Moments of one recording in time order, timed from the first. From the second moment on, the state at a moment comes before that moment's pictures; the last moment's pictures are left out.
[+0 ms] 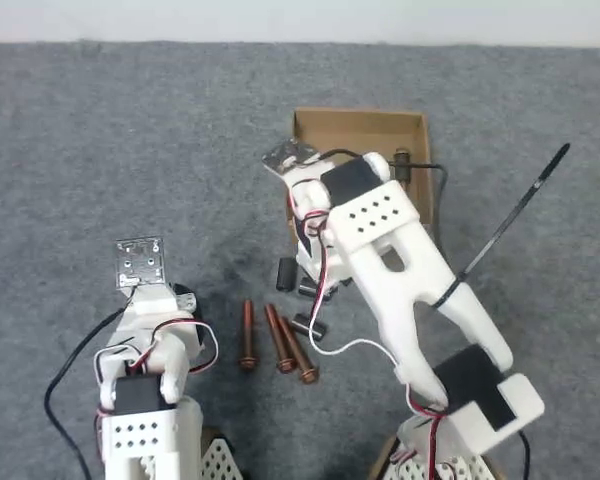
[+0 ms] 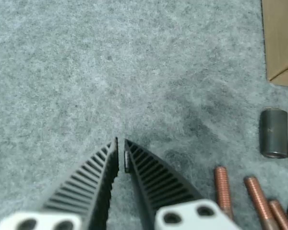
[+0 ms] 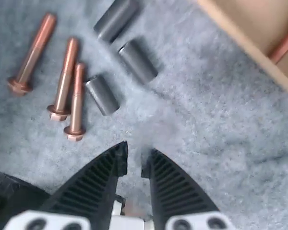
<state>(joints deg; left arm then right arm) -12.1 -93.6 97.6 56.3 6.1 -34.8 0.0 -0.2 99.4 7.4</state>
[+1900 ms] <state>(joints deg) -12.1 -93.6 97.6 56.3 6.1 -36.2 0.4 32.6 53.9 33.9</state>
